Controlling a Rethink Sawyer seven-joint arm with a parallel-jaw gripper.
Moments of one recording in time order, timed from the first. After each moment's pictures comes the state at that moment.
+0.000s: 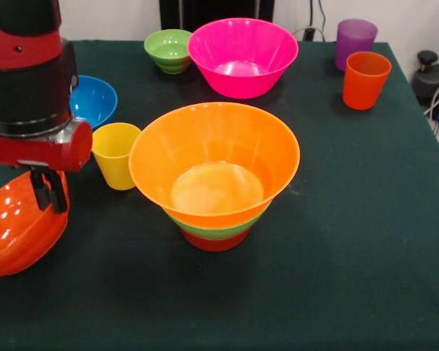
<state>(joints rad) -0.73 -0.36 0.51 1.06 -0.50 0.81 1.73</state>
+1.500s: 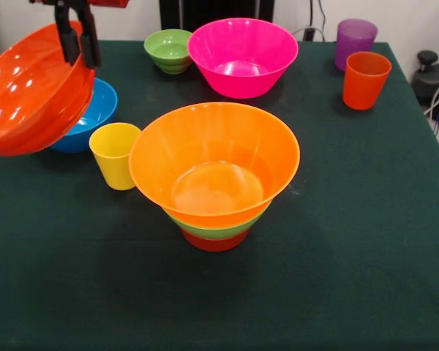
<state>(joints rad) -0.58 -0.64 0.47 1.05 -0.45 1.27 1.73</state>
